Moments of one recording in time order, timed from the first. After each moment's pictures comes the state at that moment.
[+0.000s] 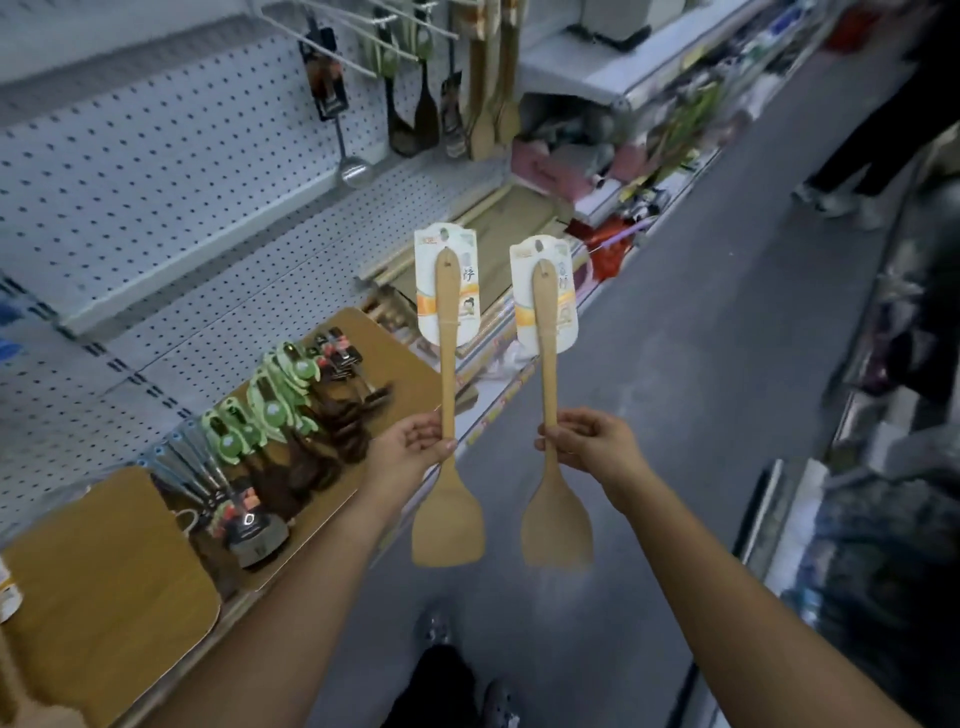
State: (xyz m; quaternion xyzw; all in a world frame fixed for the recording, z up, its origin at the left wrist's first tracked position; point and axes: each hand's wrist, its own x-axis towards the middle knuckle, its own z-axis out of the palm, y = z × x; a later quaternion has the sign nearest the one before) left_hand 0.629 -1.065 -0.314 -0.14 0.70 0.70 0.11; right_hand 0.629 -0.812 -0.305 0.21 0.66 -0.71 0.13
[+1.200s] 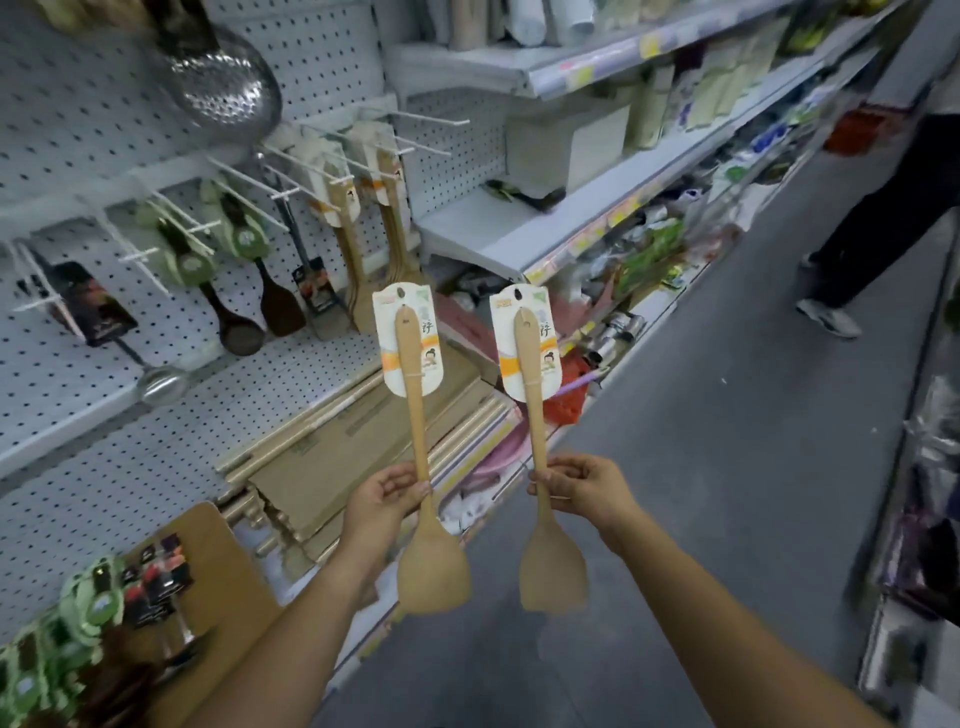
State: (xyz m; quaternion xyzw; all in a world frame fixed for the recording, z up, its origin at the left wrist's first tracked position) left_hand 0.235 -0.757 -0.308 -0.19 0.67 0.72 0.04; right_hand 0.211 -0.482 -0.288 0.12 0.67 -0.71 0.17
